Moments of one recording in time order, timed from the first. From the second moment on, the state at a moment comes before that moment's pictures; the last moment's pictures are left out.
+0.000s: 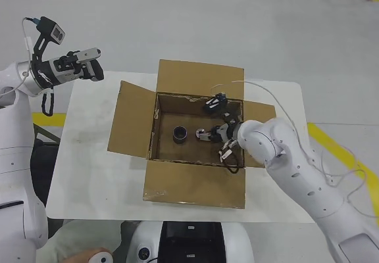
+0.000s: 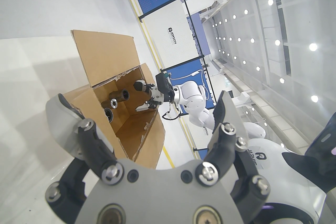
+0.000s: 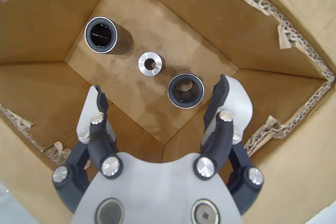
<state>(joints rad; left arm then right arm) 0.79 -0.98 -1.67 -1.27 -0.30 -0.16 -1.42 -0.86 -1.20 0.84 -1.67 -0.85 0.07 1.07</state>
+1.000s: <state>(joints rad) 0.79 -0.98 -1.67 -1.27 -0.30 -0.16 -1.42 -0.81 -1.26 0.78 -1.53 -0.90 0.35 1.06</state>
